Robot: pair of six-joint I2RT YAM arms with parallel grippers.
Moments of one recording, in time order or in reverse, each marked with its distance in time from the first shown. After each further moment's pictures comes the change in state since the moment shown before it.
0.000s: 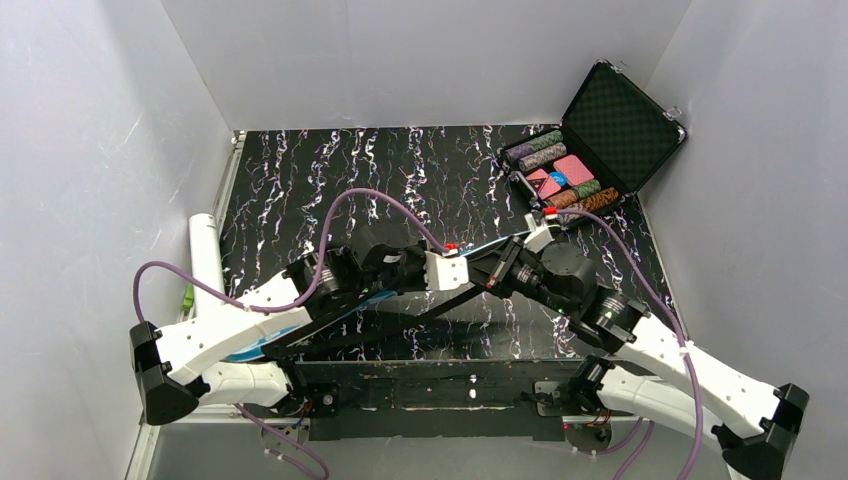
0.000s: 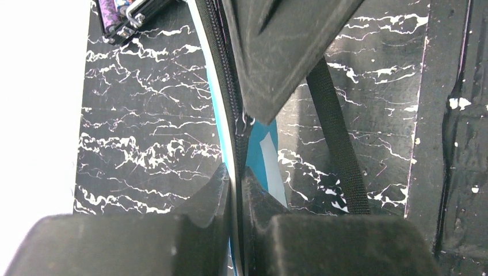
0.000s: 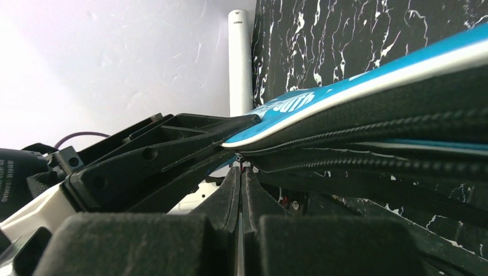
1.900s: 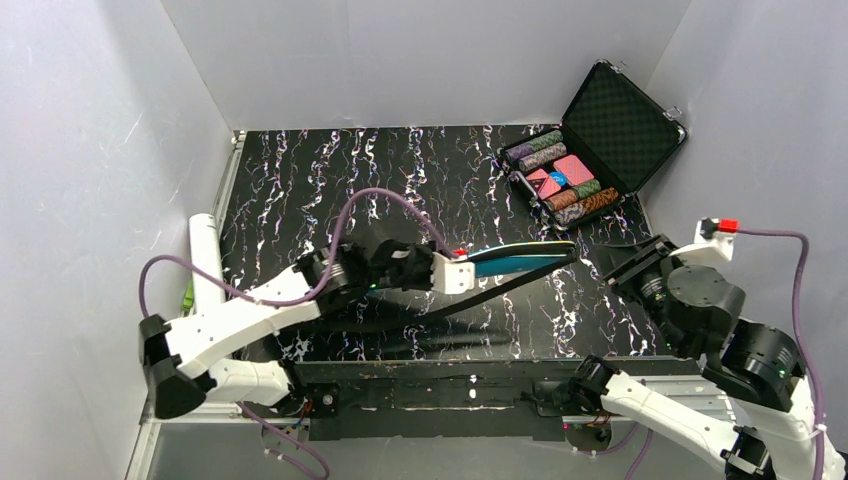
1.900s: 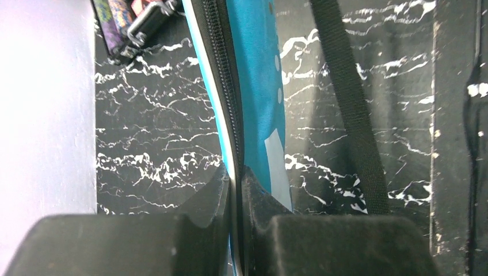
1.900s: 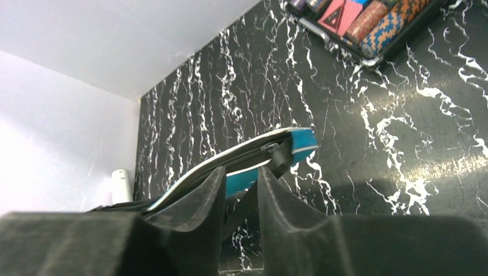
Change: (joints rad) left arm -0.010 0.020 0.015 0.028 0.039 0.090; right arm -0.020 -0.265 0.515 -0.908 0.715 -0.274
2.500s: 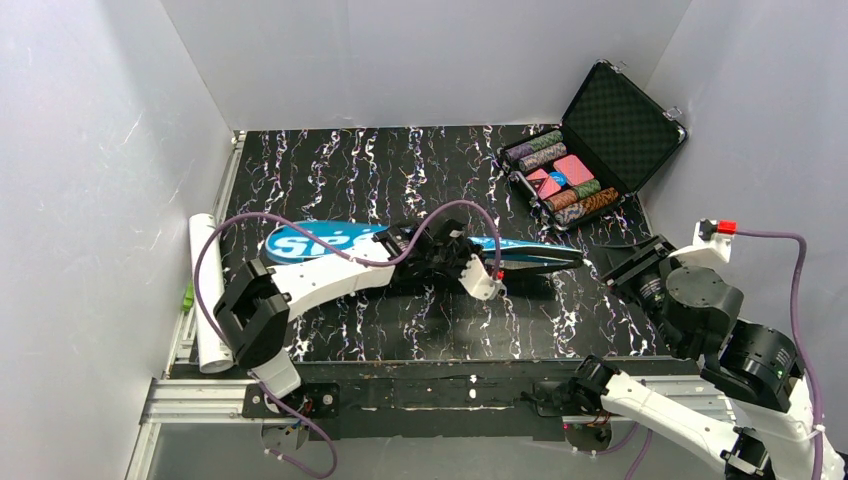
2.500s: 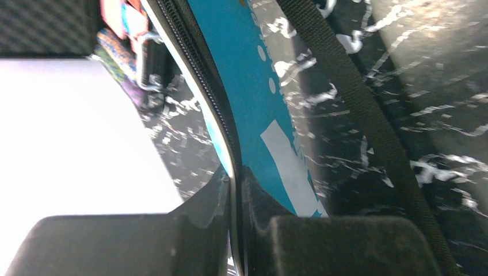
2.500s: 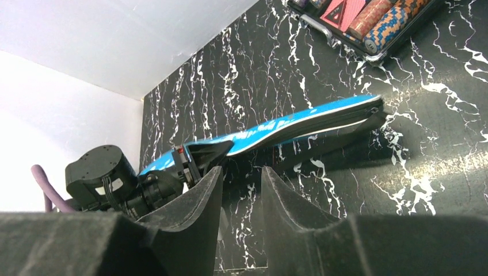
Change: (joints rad) left arm 0.078 0.462 0.118 0.119 0.014 0.606; right arm -0.001 -0.003 0.018 -0.010 0.010 0.021
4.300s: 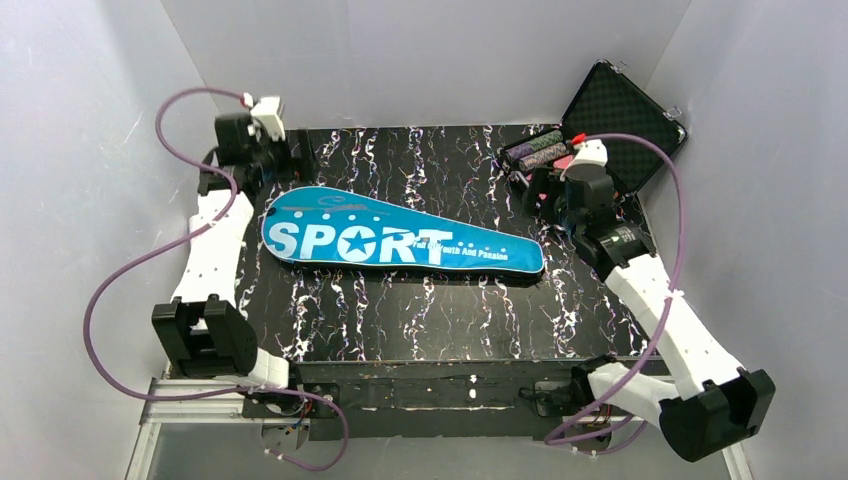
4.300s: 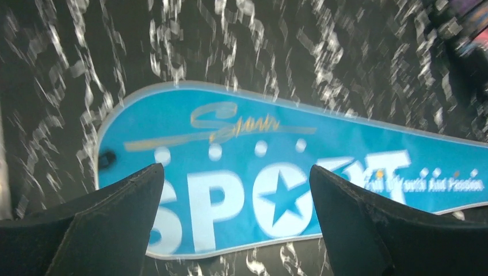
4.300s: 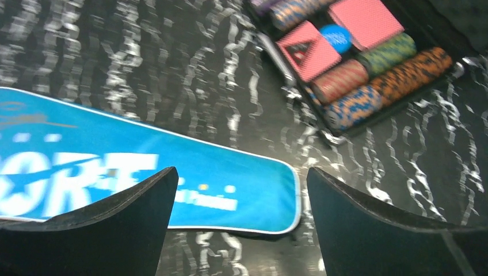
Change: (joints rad) left arm 0.999 -0.165 0.281 -0.231 0.205 -1.334; right arm -0.475 0.571 -0.111 0.594 -0.443 -0.639
